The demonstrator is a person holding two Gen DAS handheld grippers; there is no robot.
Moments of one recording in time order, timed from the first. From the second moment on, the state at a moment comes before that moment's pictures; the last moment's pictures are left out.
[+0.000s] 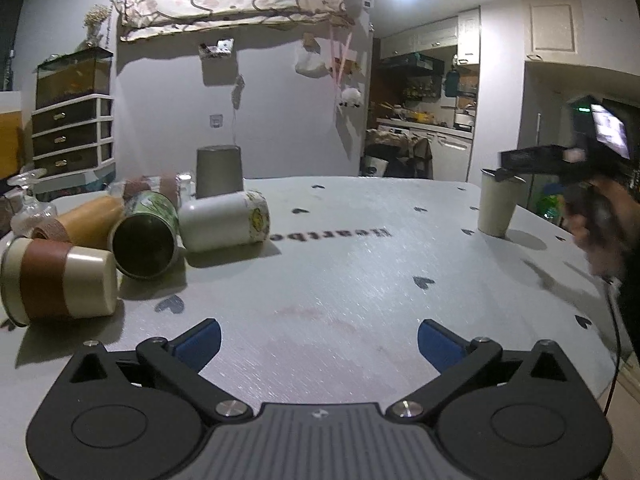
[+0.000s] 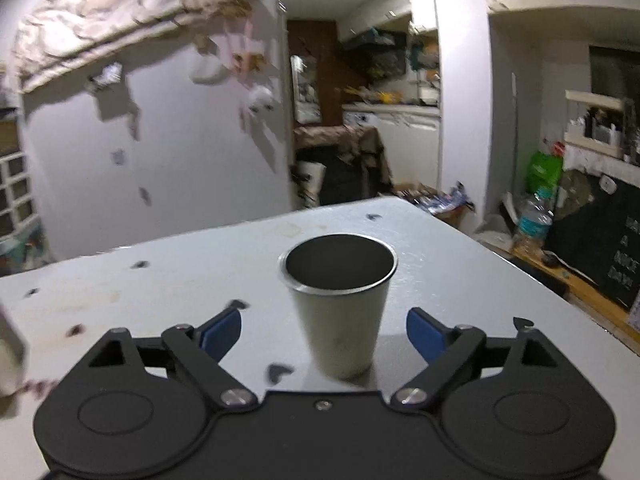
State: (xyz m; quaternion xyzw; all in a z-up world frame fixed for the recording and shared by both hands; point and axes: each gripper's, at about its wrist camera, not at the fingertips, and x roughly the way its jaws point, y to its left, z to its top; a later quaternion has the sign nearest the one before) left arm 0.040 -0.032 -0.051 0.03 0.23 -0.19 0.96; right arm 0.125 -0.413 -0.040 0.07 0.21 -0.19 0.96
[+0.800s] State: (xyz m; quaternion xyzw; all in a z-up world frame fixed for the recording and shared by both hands) left arm 0.010 0.008 -0.020 0.02 0.18 -0.07 0.98; right arm -0.037 -0.268 -0.045 0.00 0.15 0.01 0.99
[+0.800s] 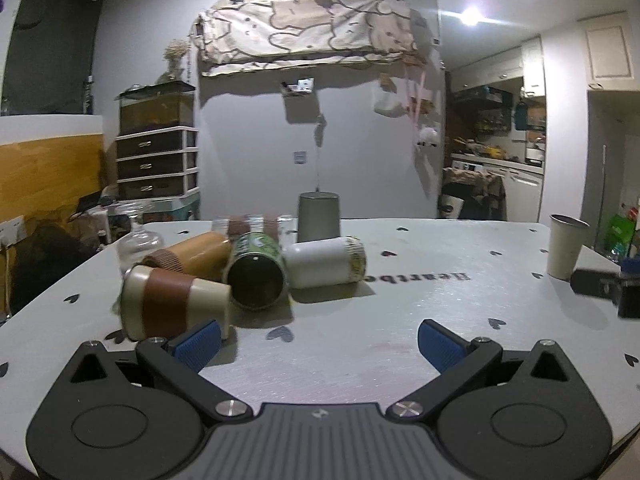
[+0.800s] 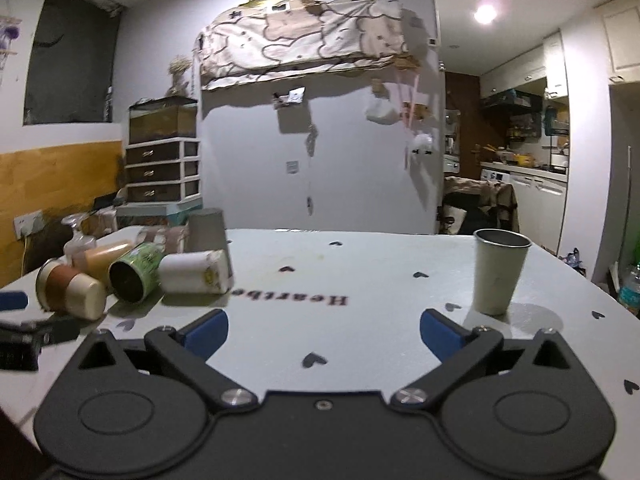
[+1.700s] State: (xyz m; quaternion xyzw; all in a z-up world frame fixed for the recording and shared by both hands) left arm 0.004 0.020 -0.019 0.01 0.17 -0.06 0.98; right arm -0.049 -0.242 -0.045 -0.01 0.15 0.02 0.99
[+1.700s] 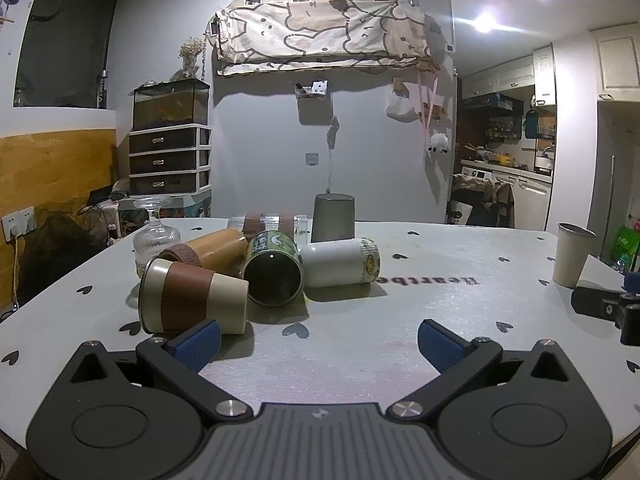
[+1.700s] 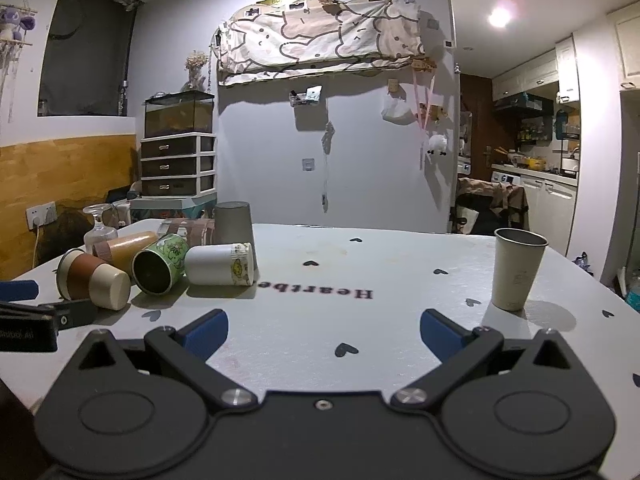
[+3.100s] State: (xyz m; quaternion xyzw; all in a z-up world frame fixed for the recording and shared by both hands) left arm 0.003 0.001 -0.015 0.02 0.17 -0.09 0.98; right arm -0.062 -0.254 -0.044 0.00 0.15 -0.02 0.99
